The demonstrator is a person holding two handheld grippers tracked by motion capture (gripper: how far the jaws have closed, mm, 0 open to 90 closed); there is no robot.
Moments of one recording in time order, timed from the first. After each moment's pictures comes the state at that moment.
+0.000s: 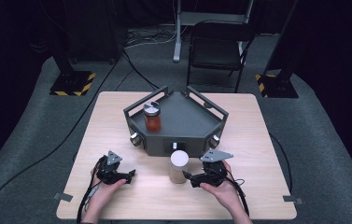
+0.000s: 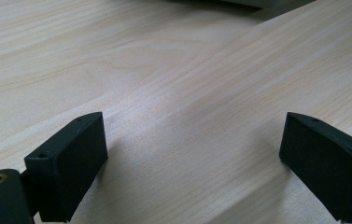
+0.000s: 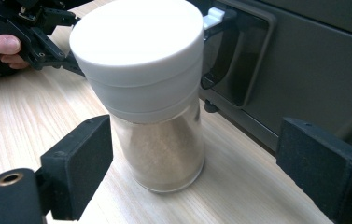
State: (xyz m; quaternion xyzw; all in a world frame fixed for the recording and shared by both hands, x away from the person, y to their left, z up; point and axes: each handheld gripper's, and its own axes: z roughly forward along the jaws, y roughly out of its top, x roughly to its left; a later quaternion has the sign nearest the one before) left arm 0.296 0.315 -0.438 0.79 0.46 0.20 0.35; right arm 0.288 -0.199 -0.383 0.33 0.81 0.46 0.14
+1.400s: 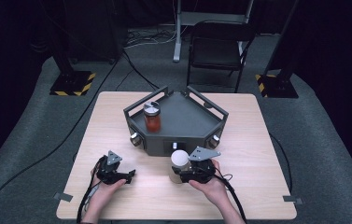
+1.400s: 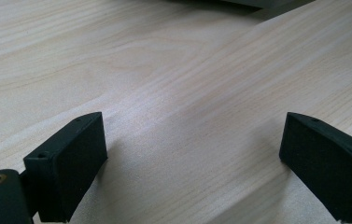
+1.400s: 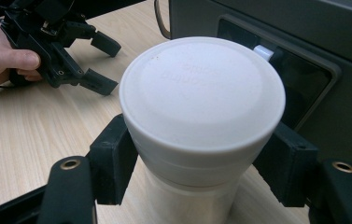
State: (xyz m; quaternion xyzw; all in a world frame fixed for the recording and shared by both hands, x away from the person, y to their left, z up) left arm 0.297 0.316 -0.438 0.79 0.46 0.20 0.35; right arm 0.295 -0.172 -0.384 0.29 0.82 0.47 0.15
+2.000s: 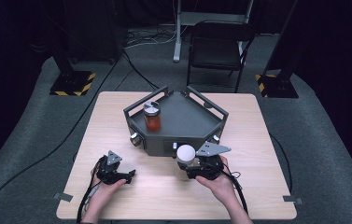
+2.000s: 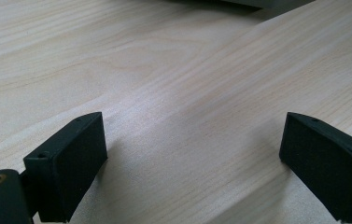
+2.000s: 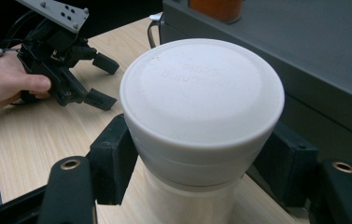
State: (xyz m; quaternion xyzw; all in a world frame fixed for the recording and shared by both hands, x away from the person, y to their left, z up) left arm 0.297 0.316 -0.438 0.79 0.46 0.20 0.35; right arm 0.290 -0.192 -0.354 0.30 0.81 0.48 0.15
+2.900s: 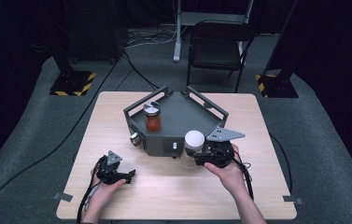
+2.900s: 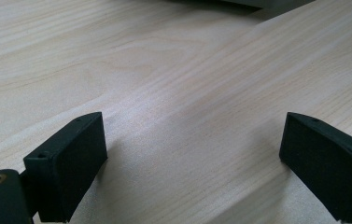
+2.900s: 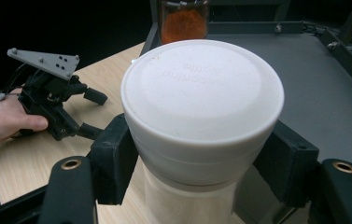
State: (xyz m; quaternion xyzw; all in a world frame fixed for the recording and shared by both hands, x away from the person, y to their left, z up) left arm 0.297 0.316 -0.438 0.79 0.46 0.20 0.35; right arm 0.294 -0.209 -0.308 0.32 0.79 0.50 0.17
